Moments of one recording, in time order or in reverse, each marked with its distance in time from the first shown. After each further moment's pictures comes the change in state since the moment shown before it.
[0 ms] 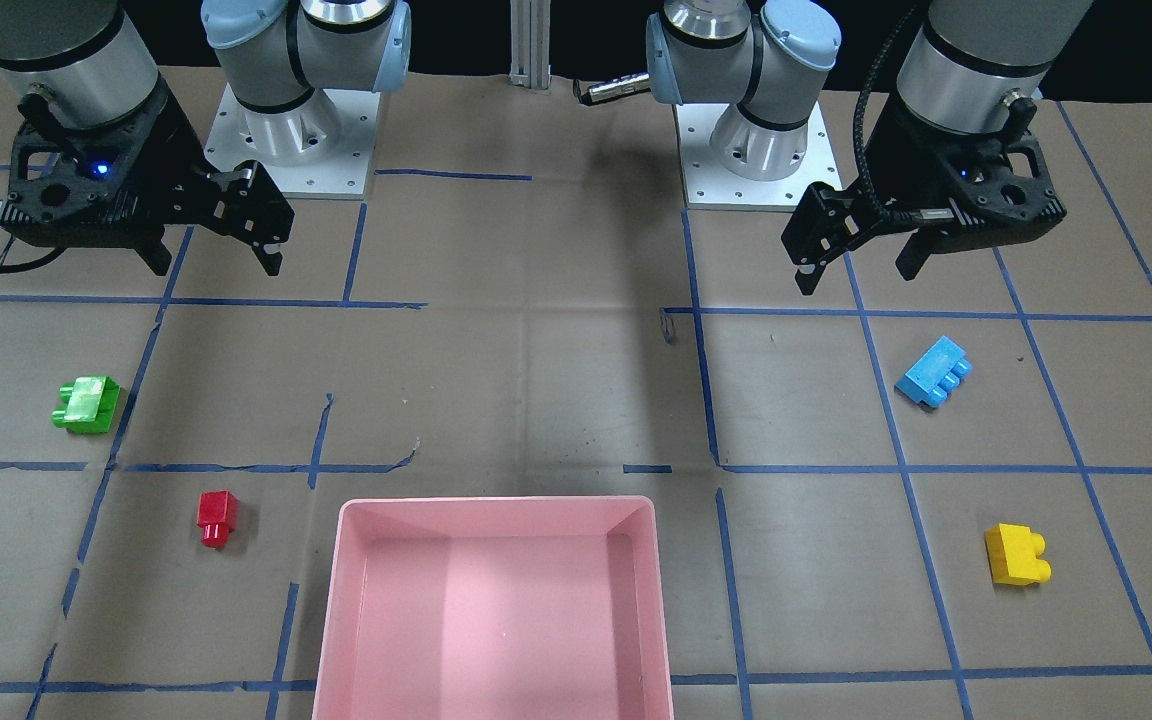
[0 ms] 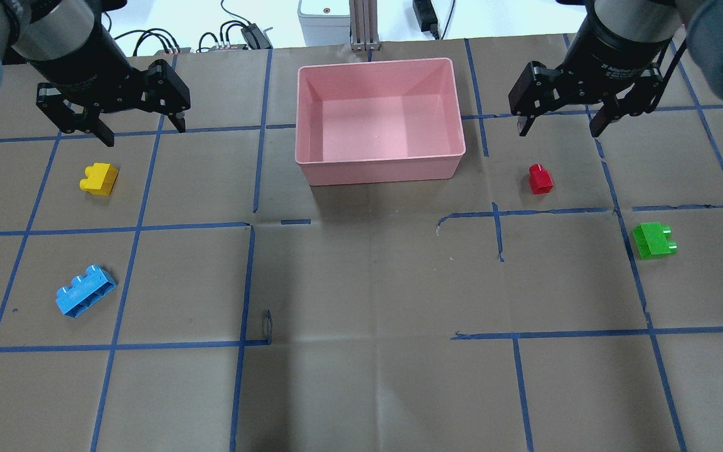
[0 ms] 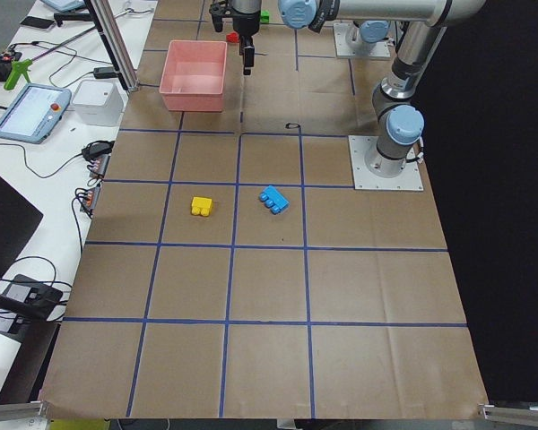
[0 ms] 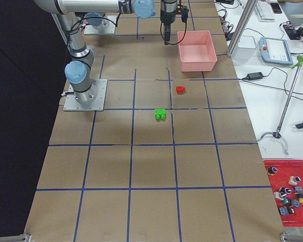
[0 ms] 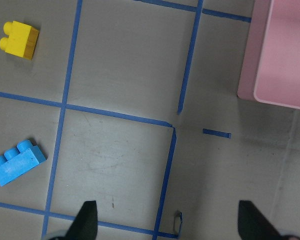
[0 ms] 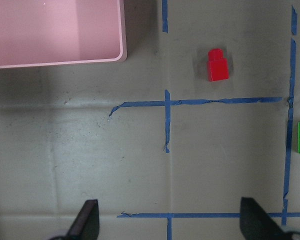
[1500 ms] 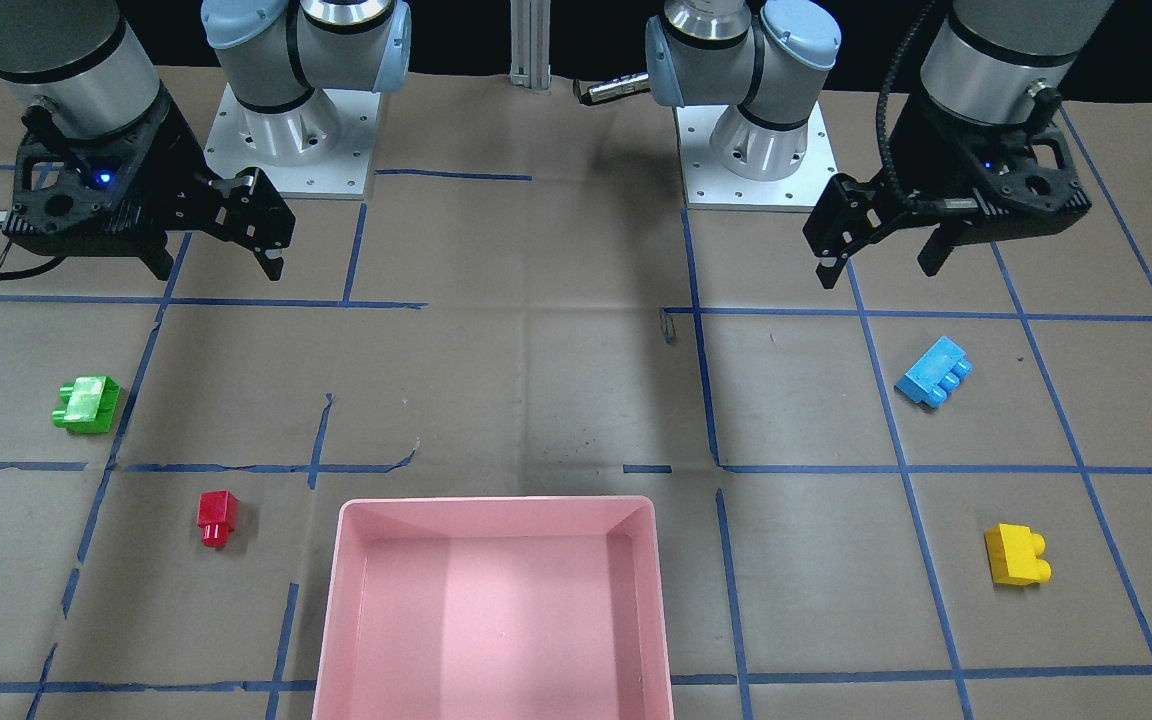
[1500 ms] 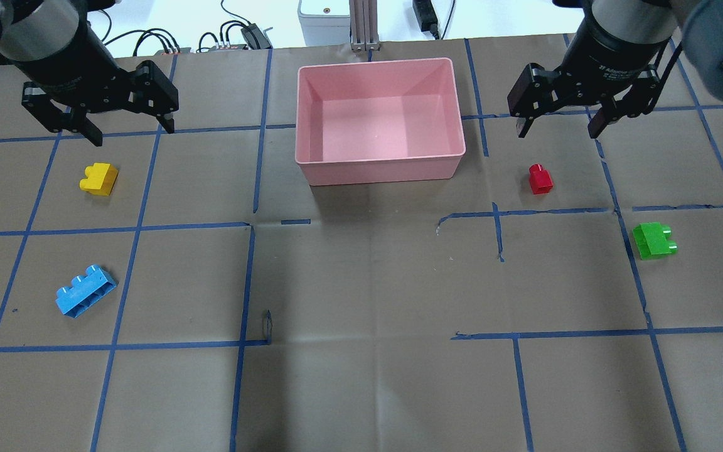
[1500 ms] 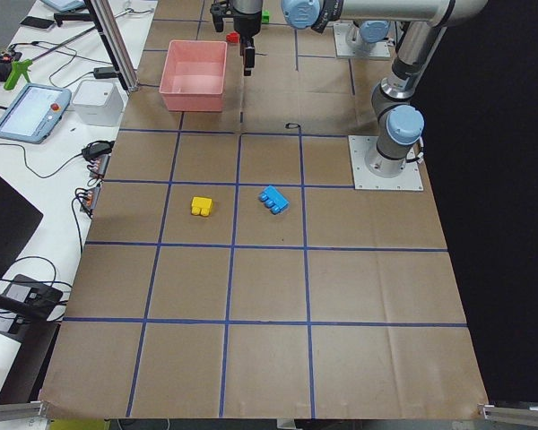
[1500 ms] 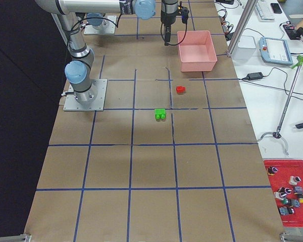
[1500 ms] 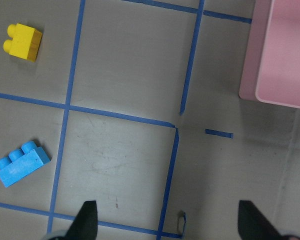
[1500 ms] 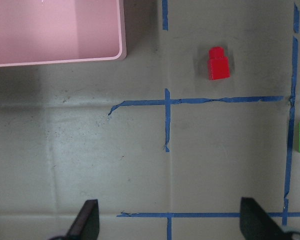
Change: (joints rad) left arm 0.071 0.024 -0.018 -0.002 0.001 0.117; right arm 0.000 0.010 0.001 0.002 0.000 -0.002
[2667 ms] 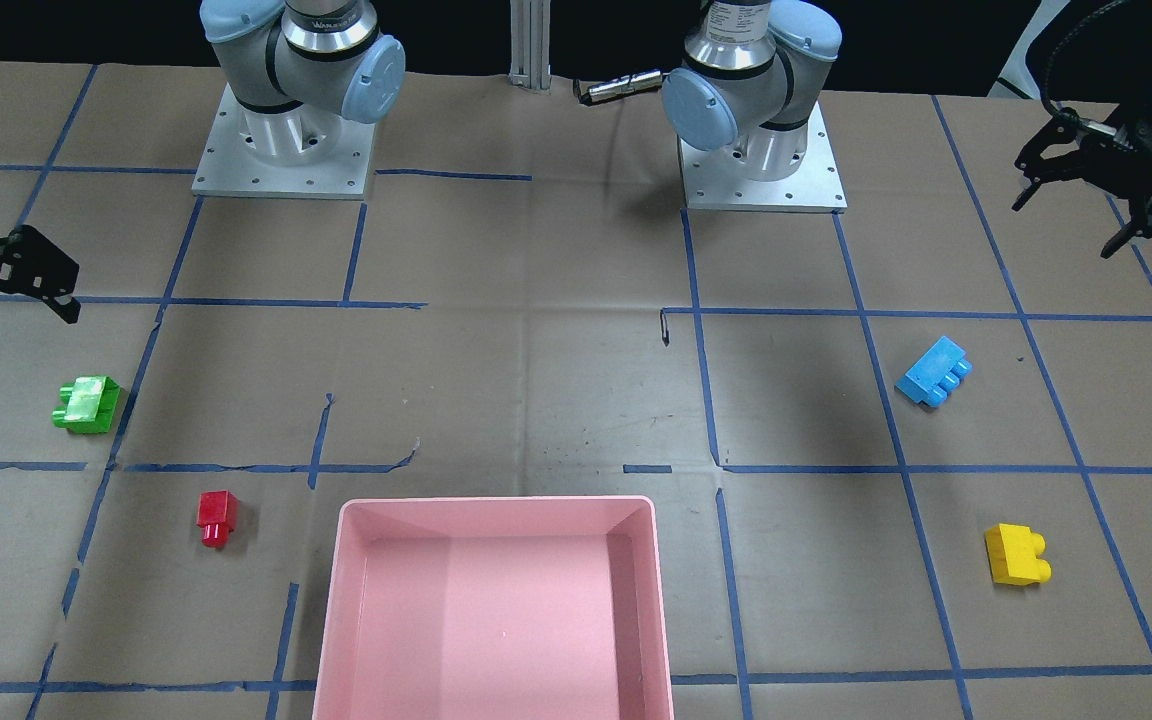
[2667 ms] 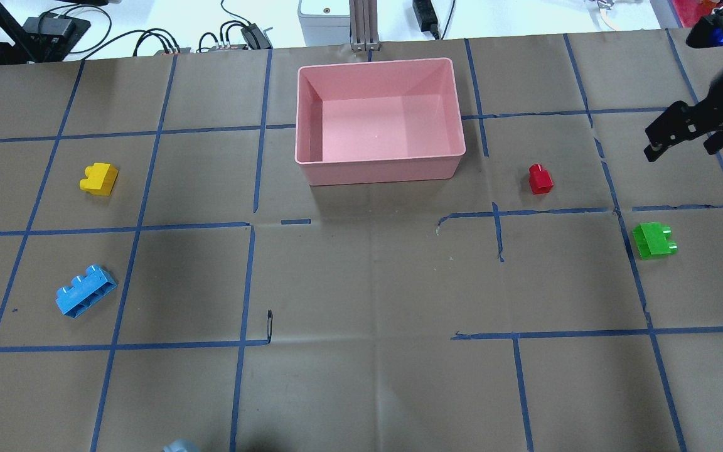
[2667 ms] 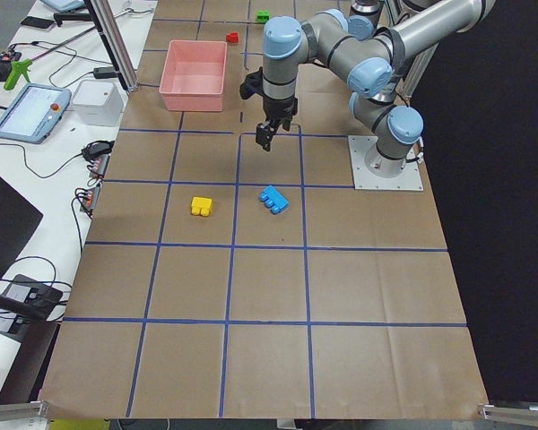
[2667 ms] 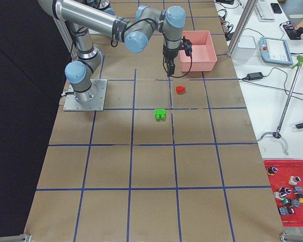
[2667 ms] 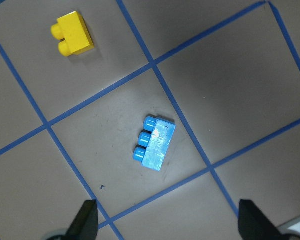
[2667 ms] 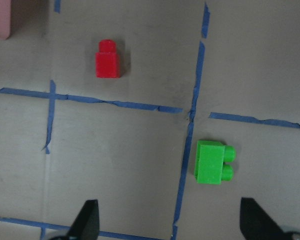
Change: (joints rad) left arm 0.535 0.139 -0.252 0.016 -0.006 1.376; right arm -0.417 0.020 0.193 -0.199 -0.010 -0.567
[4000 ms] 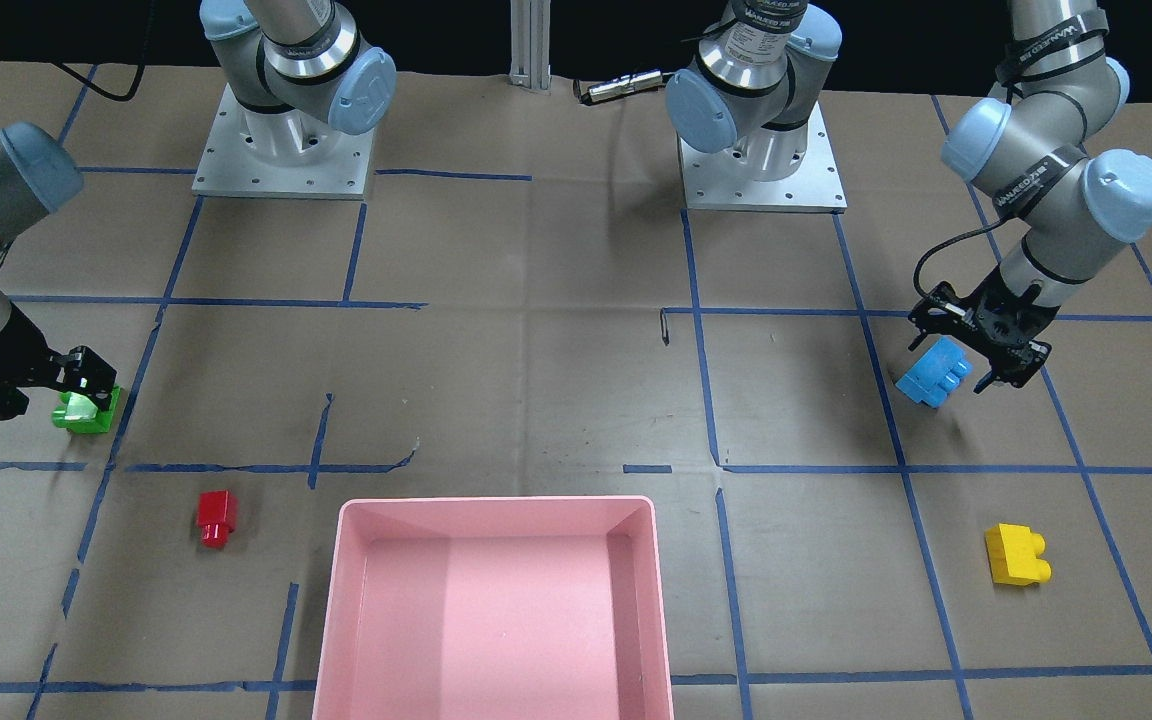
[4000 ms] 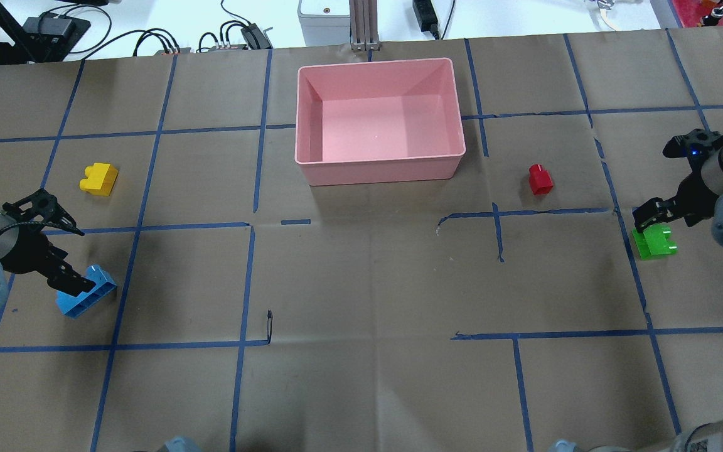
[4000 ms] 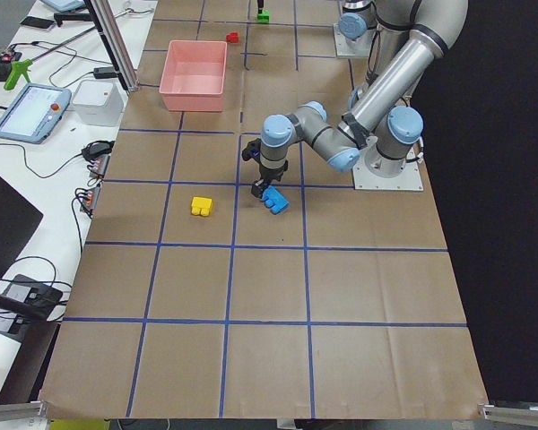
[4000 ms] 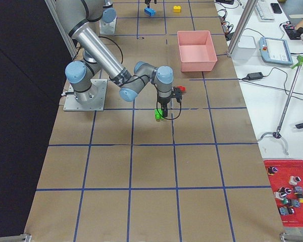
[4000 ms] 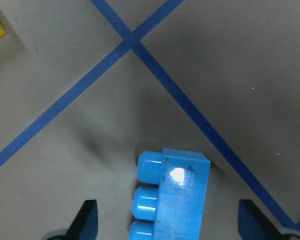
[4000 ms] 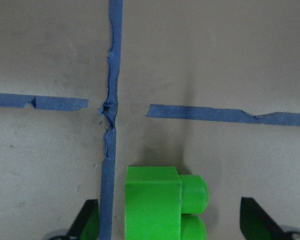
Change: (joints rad) left arm 0.008 -0.296 -0.398 0.720 -0.072 0.035; right arm -0.111 0.234 0.339 -0.633 -0.048 -0.057
